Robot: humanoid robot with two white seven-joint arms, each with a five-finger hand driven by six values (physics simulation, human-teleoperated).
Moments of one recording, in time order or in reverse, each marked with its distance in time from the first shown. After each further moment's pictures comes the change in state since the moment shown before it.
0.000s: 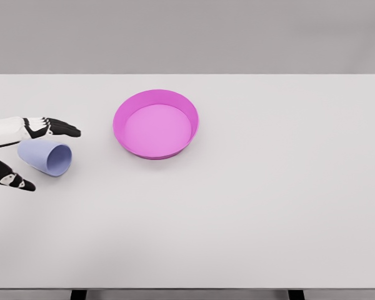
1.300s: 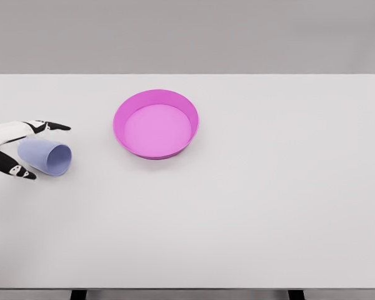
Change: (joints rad) left arm -0.127 -0.217 -0.117 0.398 -0.217 0.000 0.000; right arm 0.002 0.000 0.000 0.002 -0.001 0.000 0.000
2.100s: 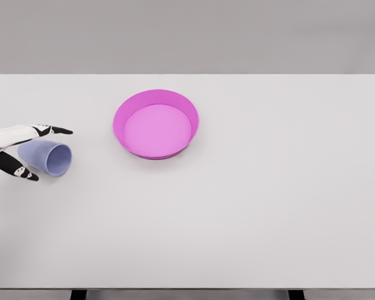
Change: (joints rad) left arm -0.054 -0.045 -0.070 0.086 -0.054 0.000 0.000; right arm 0.000 0.000 0.000 0.000 0.000 0.000 0.000
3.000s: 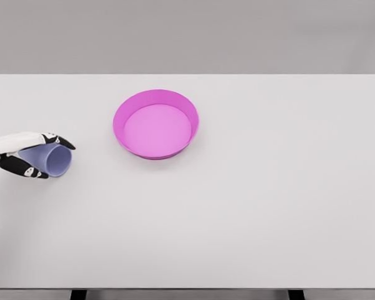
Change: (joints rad) left arm -0.037 -0.042 -0.062 0.066 -0.039 0.001 0.001; right arm 0.000 0.000 0.000 0.000 0.000 0.000 0.000
